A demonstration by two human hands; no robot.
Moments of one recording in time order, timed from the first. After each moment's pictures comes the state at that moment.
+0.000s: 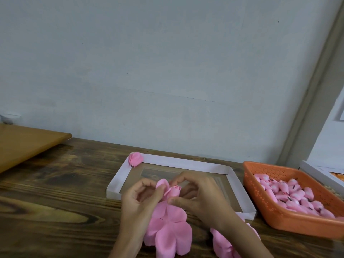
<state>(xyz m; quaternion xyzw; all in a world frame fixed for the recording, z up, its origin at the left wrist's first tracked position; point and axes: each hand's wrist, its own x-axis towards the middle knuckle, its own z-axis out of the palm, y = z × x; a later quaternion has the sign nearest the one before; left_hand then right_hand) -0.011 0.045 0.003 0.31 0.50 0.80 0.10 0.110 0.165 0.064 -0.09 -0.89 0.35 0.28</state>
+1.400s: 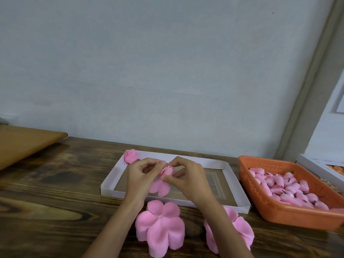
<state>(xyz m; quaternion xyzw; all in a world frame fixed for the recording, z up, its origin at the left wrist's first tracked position) -0.055 0.108 0.011 0.34 0.52 0.78 0.09 0.069 0.204 0.041 -0.18 -0.86 0.34 0.33</state>
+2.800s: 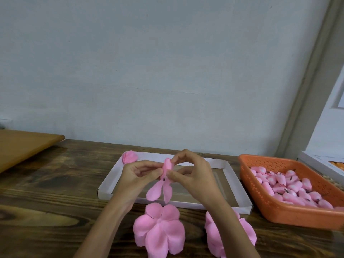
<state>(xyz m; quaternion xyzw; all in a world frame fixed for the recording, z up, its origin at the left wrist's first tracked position) -0.076 0.094 0.012 0.43 0.48 0.73 0.22 0.085 0.203 0.057 -0.14 -0.81 0.42 0.38</state>
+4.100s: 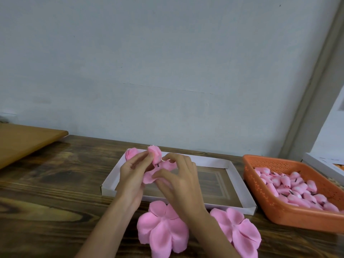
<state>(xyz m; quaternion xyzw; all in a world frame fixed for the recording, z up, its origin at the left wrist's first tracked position) -0.073 0.101 0.014 0.31 0.41 0.84 0.20 0.052 0.172 0.020 -0.06 -0.85 0.02 0.52</state>
